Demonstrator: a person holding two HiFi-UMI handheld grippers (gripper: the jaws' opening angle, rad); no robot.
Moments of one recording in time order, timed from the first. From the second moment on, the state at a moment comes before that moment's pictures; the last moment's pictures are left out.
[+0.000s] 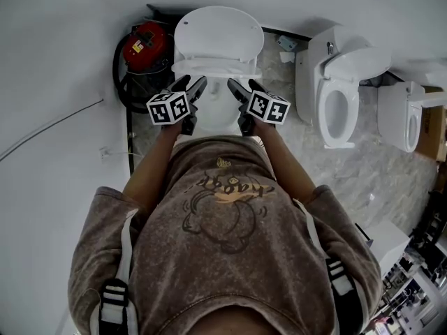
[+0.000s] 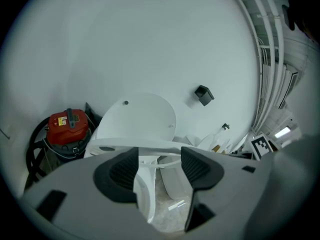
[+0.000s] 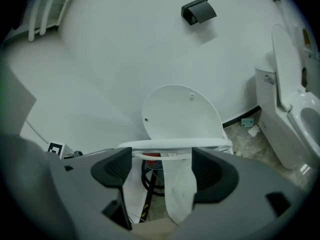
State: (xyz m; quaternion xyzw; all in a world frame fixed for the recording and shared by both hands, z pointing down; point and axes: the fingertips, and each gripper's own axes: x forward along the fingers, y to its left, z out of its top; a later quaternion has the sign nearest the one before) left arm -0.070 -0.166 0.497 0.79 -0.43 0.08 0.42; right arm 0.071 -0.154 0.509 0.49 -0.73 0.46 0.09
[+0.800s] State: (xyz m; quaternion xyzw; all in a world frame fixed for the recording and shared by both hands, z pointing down) left arm -0.062 -0.214 0.482 0.82 -0.42 0.09 0.39; right arm 0.078 -0.203 0.491 0.49 -0.74 0.46 0.07
